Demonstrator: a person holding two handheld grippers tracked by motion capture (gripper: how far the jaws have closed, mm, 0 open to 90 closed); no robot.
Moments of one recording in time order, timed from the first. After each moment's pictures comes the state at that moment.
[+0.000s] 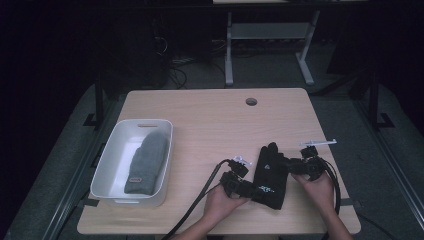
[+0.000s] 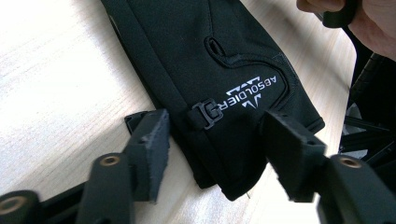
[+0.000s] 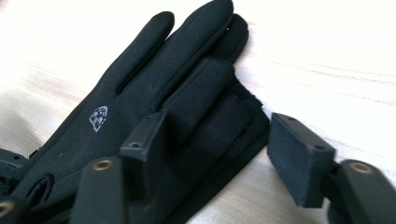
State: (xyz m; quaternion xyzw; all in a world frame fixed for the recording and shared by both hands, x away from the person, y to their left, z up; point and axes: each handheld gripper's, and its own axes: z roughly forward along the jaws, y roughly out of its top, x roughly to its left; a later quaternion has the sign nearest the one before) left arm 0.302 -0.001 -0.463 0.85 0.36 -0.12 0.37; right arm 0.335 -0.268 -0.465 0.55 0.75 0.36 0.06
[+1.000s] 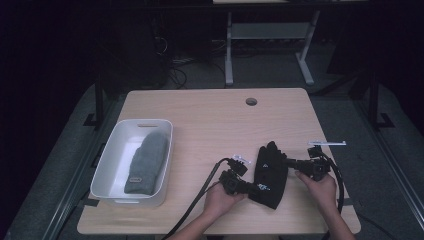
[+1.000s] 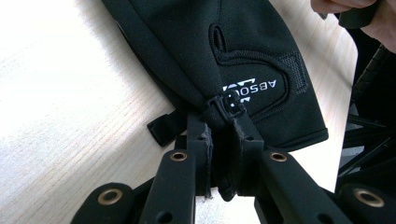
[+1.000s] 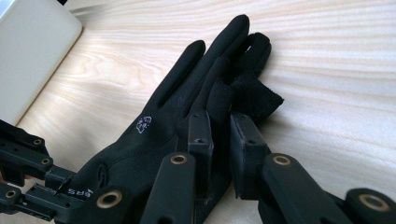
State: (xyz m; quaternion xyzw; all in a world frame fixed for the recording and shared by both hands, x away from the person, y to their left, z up) left arm 0.309 0.003 -0.464 0.85 0.35 -0.13 0.37; right arm 0.329 -0.279 -0.458 0.56 0.70 0.44 -0.01
